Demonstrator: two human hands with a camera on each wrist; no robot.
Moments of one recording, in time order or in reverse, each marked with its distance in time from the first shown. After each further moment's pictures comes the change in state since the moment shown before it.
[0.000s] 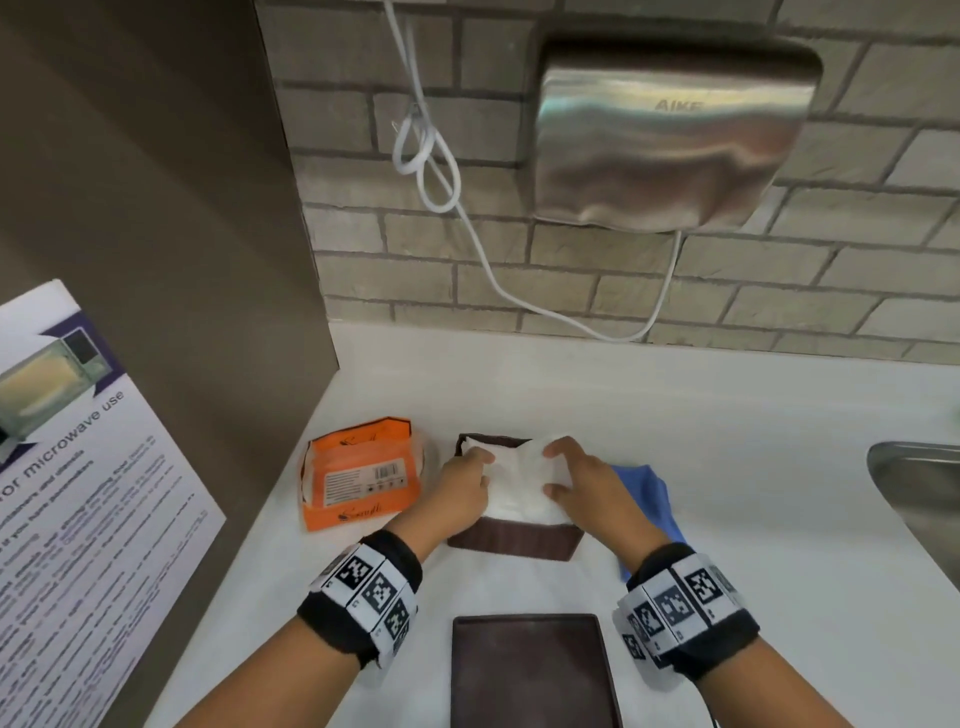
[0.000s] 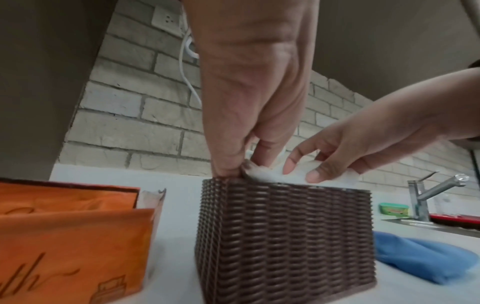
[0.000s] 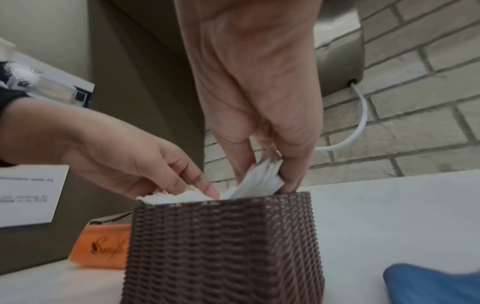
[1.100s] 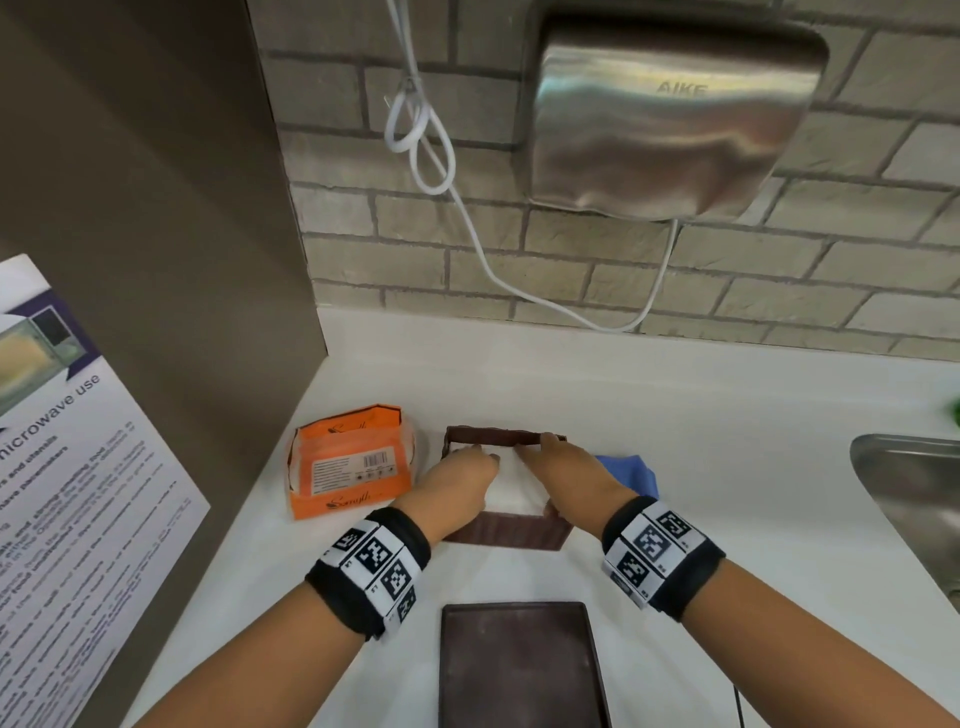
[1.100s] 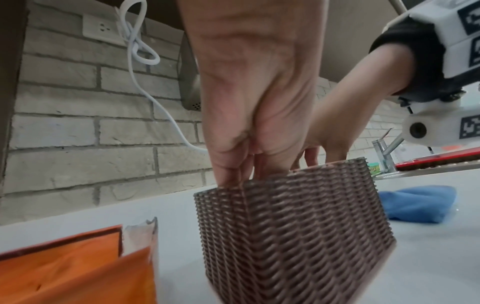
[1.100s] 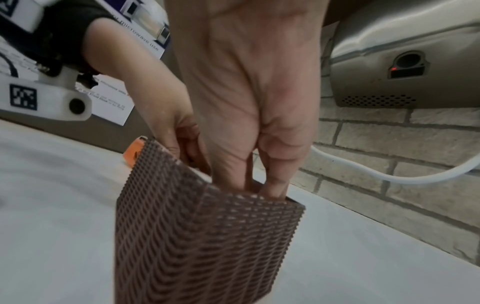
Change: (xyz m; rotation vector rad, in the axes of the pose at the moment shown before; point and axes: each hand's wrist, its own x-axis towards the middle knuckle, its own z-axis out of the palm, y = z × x) left_hand 0.011 0.007 0.007 0.564 -0.166 0.135; right_hand 0.014 -0.008 0.001 -0.512 -0.194 -0.173
